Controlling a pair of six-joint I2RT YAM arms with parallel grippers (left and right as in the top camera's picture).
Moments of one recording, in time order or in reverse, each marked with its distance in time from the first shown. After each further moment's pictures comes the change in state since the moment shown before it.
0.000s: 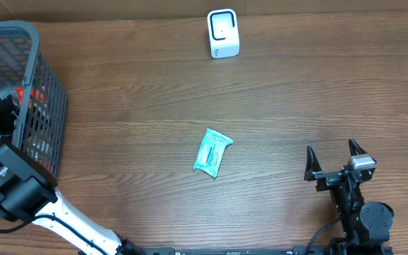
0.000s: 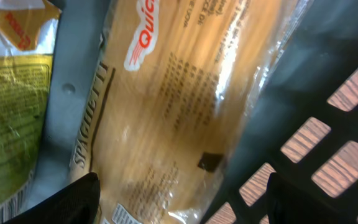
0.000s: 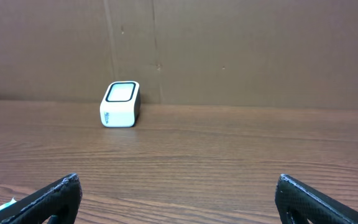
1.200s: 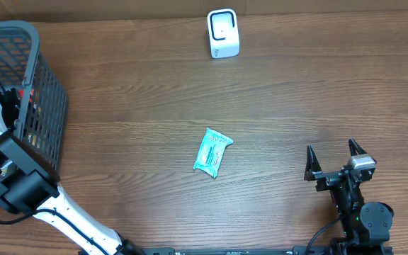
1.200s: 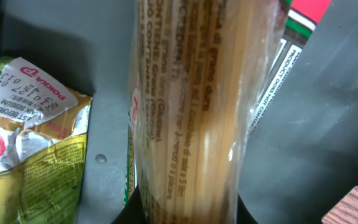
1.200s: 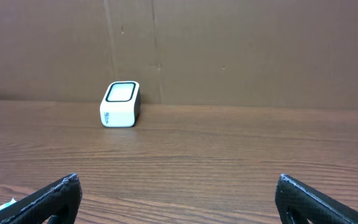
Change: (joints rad) left arm -0.043 0.047 0.026 0.114 -0.136 0.062; right arm 0.000 0.000 0.000 -0.001 0.000 0.000
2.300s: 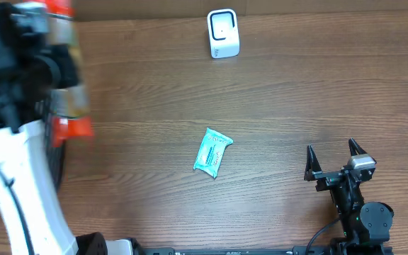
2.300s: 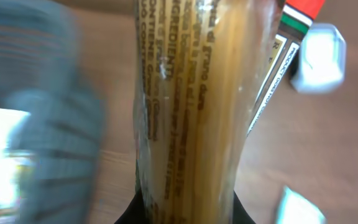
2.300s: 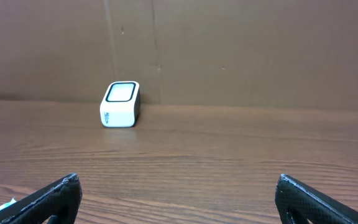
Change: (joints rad) left arm -0.554 -0.697 0.146 -0.248 0.039 -0.156; right arm 0.000 0.000 0.000 0.000 0.000 0.000
